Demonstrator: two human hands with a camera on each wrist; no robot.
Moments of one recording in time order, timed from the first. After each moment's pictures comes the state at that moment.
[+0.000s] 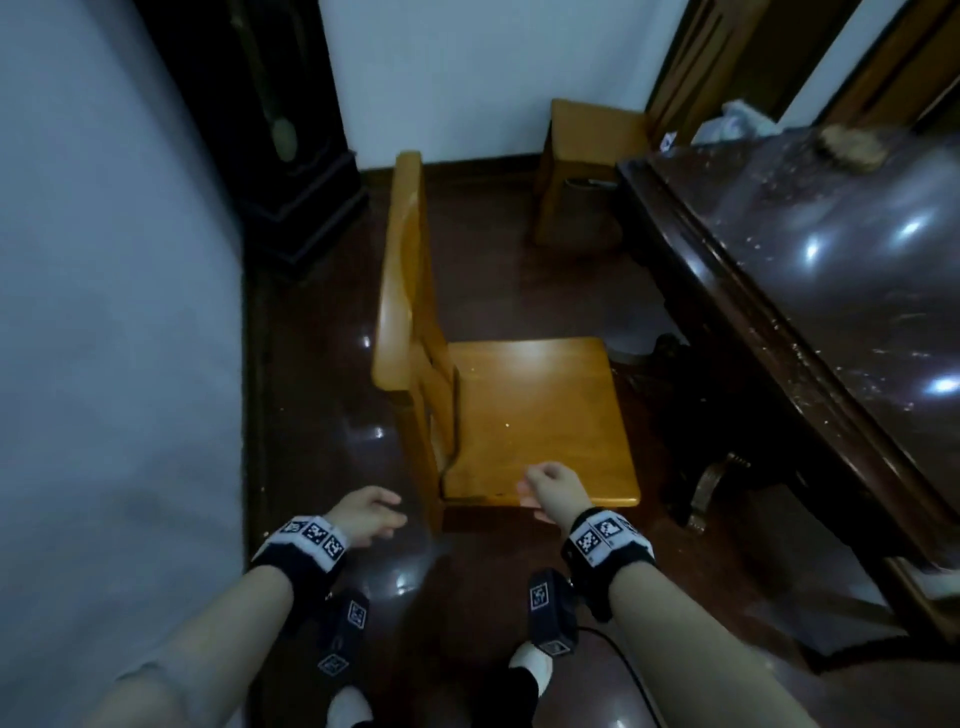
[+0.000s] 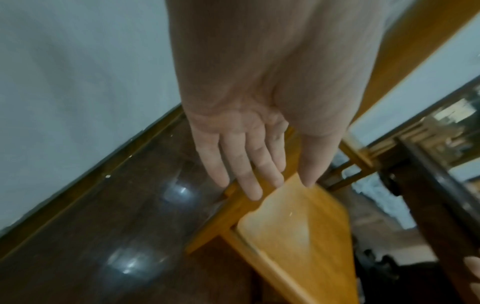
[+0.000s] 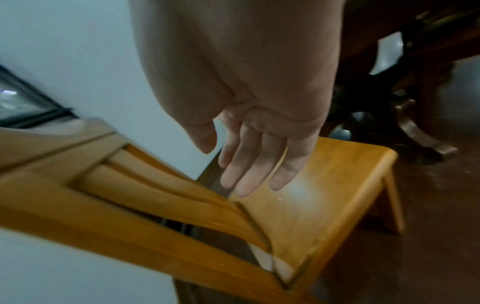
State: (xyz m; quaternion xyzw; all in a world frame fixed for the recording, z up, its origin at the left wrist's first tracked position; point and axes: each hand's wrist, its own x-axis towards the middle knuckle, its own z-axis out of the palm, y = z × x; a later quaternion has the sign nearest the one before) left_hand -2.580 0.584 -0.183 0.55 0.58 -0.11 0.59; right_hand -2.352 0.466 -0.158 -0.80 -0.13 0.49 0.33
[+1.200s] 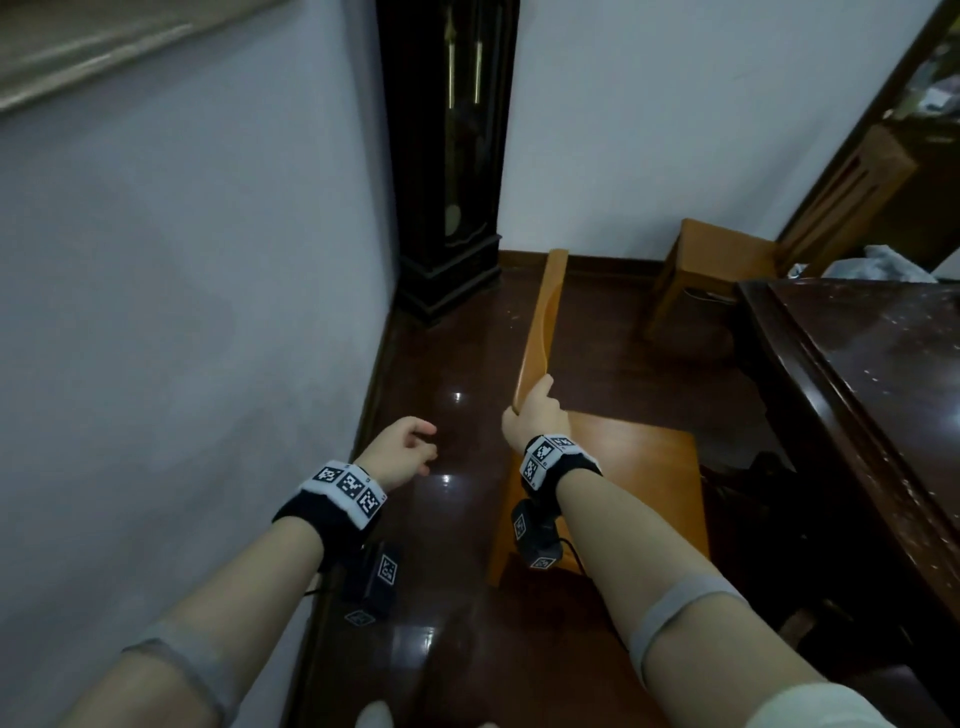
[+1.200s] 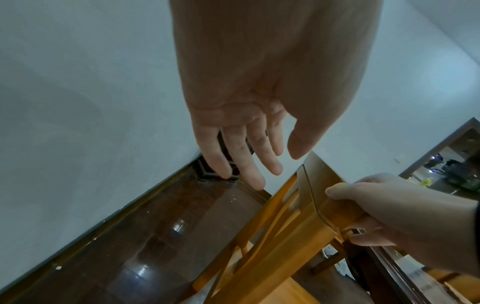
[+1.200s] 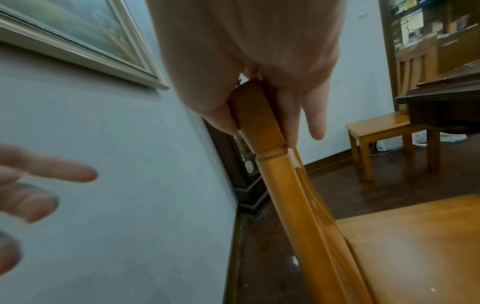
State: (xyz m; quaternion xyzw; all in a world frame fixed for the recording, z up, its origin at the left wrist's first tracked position) left_hand -2.658 0.581 -0.053 0.61 0.59 0.16 0.51; right_hand -2.469 0.567 -0.025 -0.83 -0.49 0.22 0.14
